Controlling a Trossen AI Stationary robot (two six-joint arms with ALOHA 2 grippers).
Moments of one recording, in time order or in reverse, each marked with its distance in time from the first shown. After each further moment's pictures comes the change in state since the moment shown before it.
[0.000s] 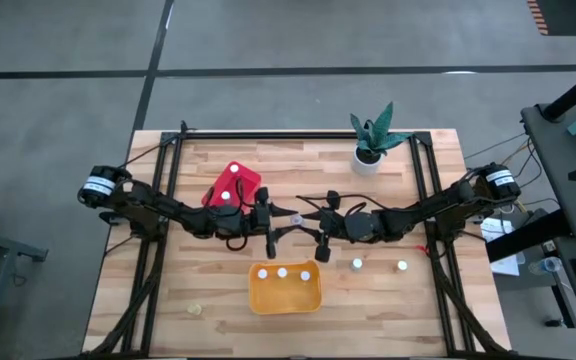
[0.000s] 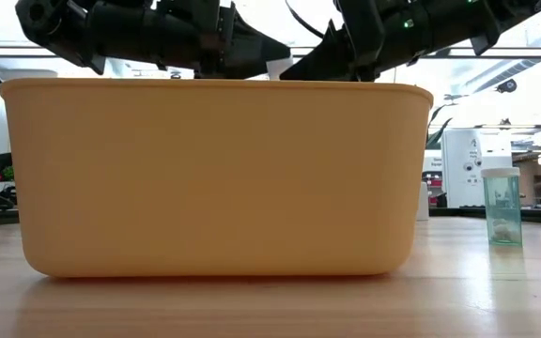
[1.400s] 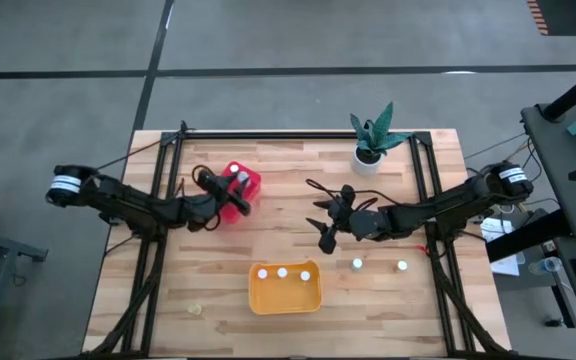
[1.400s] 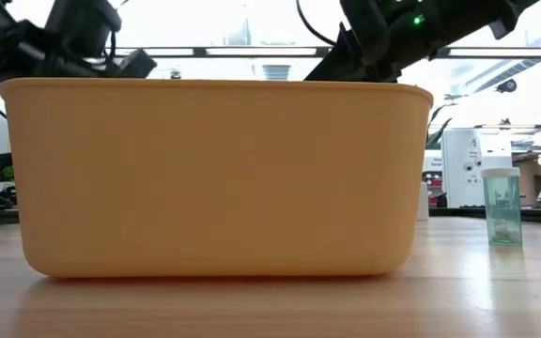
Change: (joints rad) left arm 0.143 -0.312 -0.380 -0.134 -0.579 -0.256; right arm 0.000 -0.108 -0.007 -0.222 0.147 0.216
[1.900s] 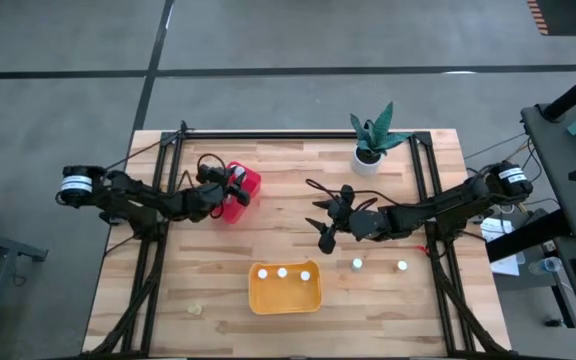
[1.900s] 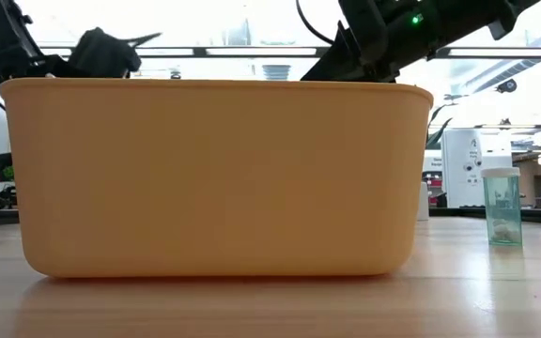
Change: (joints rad) left arm 0.189 0.114 -0.024 -0.003 0.130 -0.089; right arm 0.000 0.003 0.000 0.016 0.001 -0.004
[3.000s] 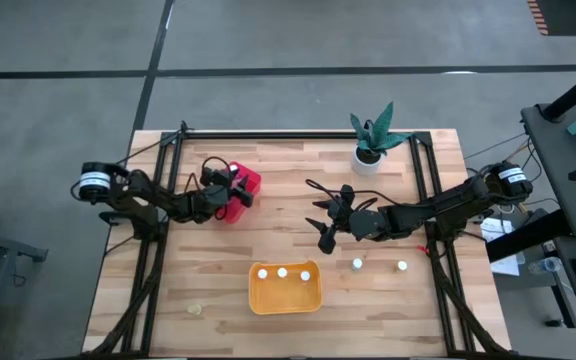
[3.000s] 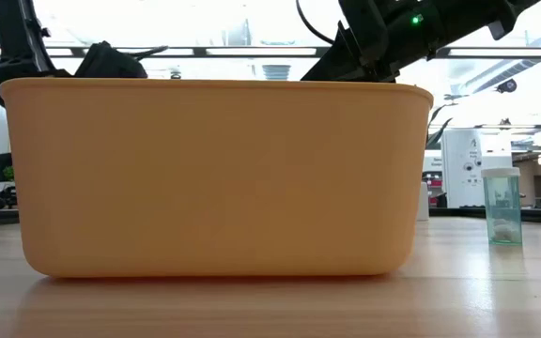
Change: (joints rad) left arm 0.005 0.146 0.000 0.138 -0.002 -0.029; right arm 0.000 0.000 0.000 -0.001 0.000 -0.007
